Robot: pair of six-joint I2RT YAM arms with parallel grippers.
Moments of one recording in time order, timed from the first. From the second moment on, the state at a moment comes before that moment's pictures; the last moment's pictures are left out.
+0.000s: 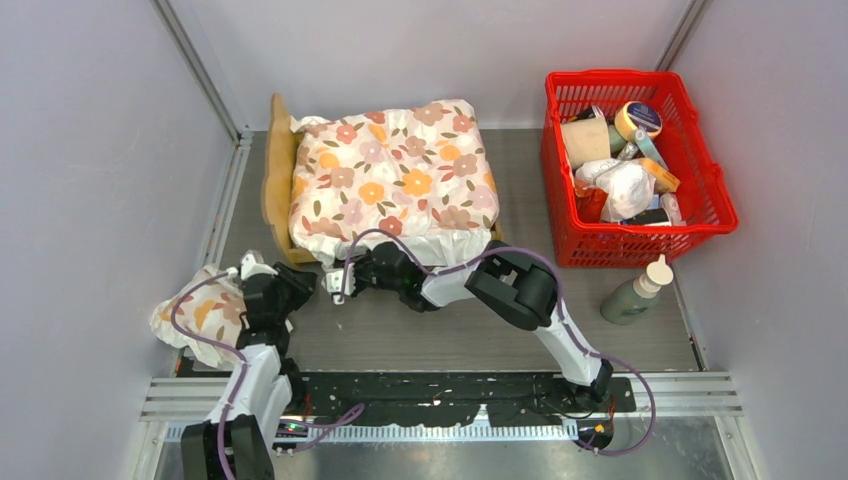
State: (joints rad) left arm 0.17 0.76 0.09 0.19 0.15 -0.72; right arm 1.04 2.24 1.26 0.78 -0.22 -0.89
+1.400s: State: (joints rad) left arm 0.13 0.74 0.08 0.29 0.35 -0.63; right arm 1.03 2.13 1.26 0.83 -0.18 -0.82
